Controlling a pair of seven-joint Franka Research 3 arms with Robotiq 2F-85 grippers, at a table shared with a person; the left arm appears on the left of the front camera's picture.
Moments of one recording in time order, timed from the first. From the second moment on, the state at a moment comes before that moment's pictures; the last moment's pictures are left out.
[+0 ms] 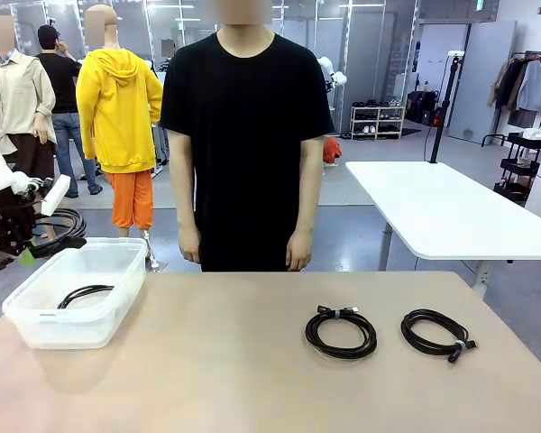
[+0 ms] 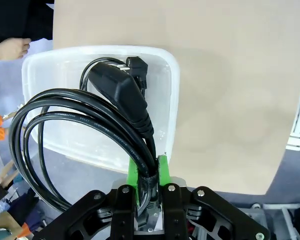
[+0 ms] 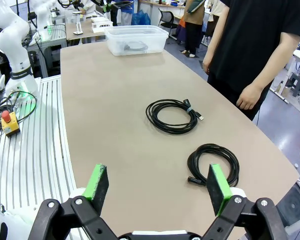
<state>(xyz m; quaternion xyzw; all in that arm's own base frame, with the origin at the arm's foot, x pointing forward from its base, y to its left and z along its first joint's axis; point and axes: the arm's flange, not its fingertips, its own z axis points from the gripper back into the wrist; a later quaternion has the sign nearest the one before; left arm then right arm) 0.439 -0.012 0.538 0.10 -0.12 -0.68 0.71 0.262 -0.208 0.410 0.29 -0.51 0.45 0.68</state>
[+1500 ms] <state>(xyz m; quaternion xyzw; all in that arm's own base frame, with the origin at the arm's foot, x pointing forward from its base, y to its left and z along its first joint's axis) 0.583 -0.009 0.399 -0.01 -0.03 -0.71 0.70 0.262 -0.208 0.411 0.29 -0.51 0.45 0.68</state>
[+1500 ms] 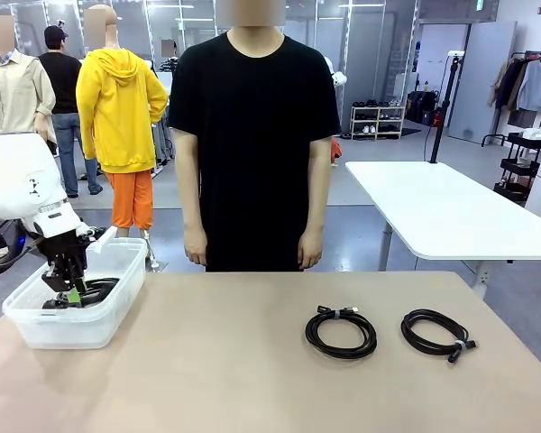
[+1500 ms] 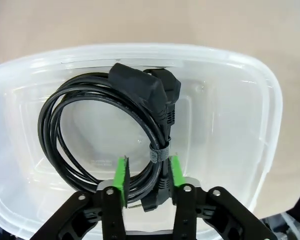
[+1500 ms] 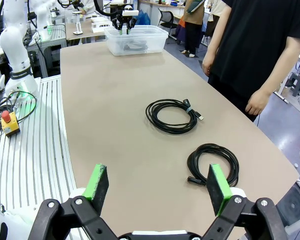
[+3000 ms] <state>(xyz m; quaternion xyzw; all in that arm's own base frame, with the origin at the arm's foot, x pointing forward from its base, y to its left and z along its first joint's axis) 0.577 -0.014 0.426 -0.01 -0.04 -0.71 0.70 0.262 -0.208 0.411 0.29 -0.51 0.45 0.68</state>
